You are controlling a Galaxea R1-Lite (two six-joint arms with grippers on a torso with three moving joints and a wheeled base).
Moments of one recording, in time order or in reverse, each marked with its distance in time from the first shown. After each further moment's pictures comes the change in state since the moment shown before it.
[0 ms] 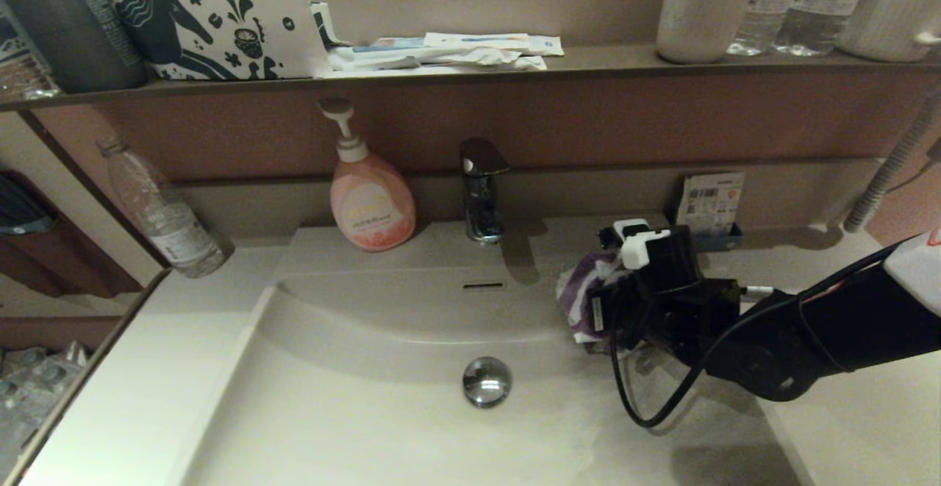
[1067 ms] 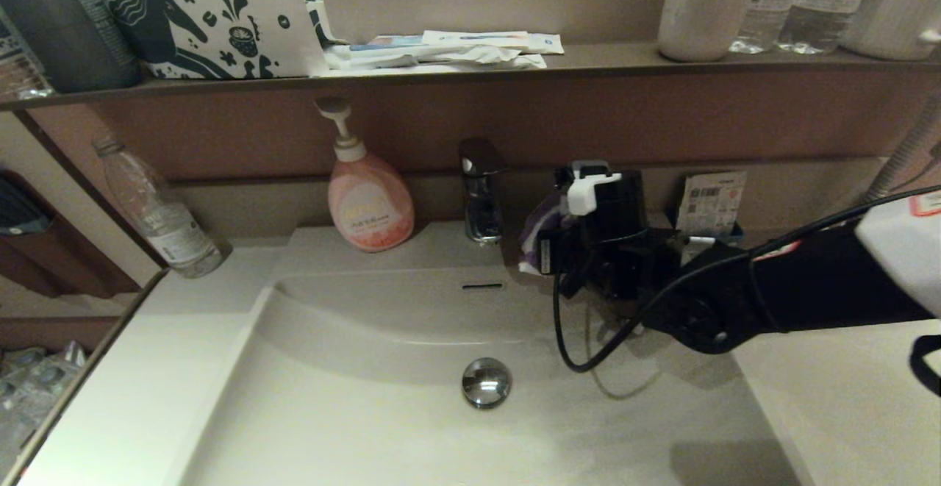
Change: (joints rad) left arm 0.000 0.000 0.000 0.000 0.000 0.000; right arm 0.145 0.094 -0.361 0.070 -0.115 0.018
